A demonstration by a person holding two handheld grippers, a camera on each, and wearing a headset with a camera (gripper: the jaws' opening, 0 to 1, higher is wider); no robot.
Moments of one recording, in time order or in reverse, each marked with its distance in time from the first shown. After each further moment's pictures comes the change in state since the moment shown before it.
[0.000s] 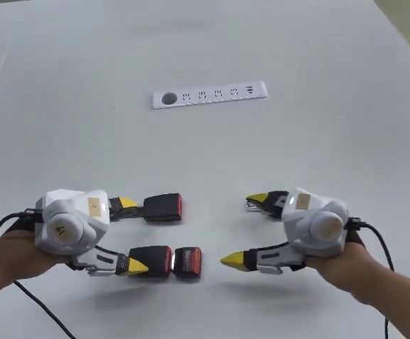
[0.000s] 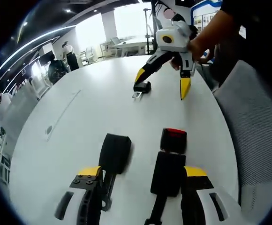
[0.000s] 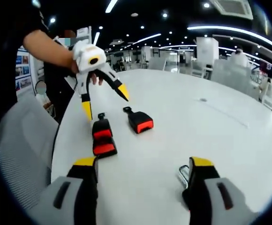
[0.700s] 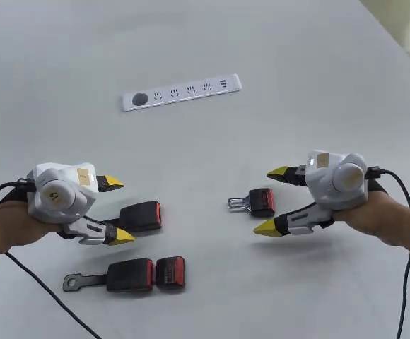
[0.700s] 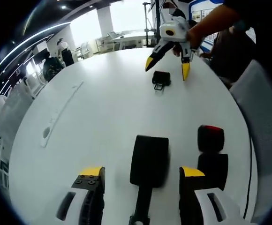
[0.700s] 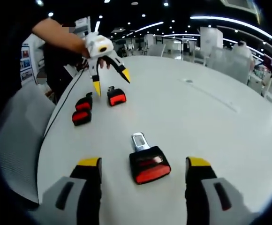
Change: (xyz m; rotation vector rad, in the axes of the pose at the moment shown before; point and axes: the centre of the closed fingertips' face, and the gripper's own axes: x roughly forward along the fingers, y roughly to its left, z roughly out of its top) left arm 0.048 0.053 0.002 0.028 0.062 -0.050; right arm -0.023 -0.075 -0.054 -0.032 0.150 0.047
